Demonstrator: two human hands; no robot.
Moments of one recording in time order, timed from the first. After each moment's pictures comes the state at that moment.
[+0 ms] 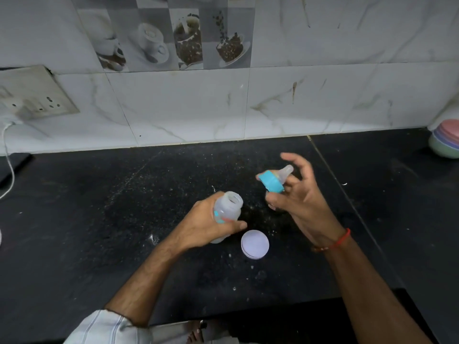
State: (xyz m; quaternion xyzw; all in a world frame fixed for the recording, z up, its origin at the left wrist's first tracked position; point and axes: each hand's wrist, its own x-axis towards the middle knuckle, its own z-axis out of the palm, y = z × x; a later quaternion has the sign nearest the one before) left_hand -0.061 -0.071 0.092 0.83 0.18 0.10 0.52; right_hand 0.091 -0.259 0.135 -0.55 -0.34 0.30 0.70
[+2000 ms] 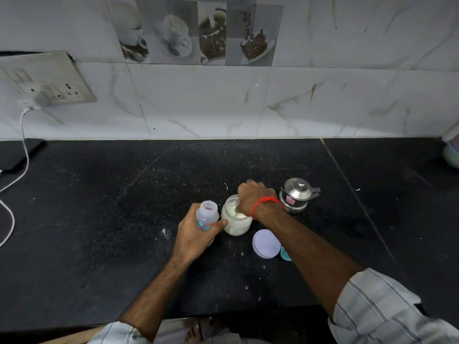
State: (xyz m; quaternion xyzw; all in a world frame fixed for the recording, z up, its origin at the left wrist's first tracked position) left_hand -0.103 -0.057 0.031 0.73 0.39 0.20 0.52; right_hand 0.072 -0.114 0.088 -0.89 -0.41 0.20 -0.05
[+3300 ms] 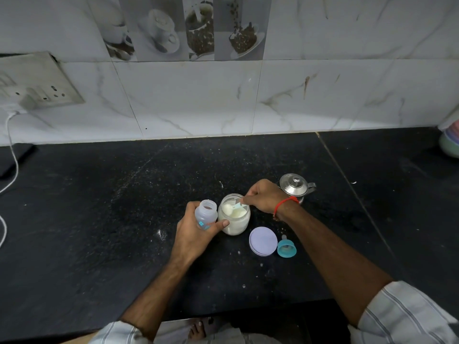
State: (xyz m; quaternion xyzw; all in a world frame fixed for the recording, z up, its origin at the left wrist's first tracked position) left_hand -0.092 -0.060 0.024 0.74 0.39 0.20 0.52; right_hand 0.110 -0.152 0.078 -0.86 -0.31 0.32 0.25
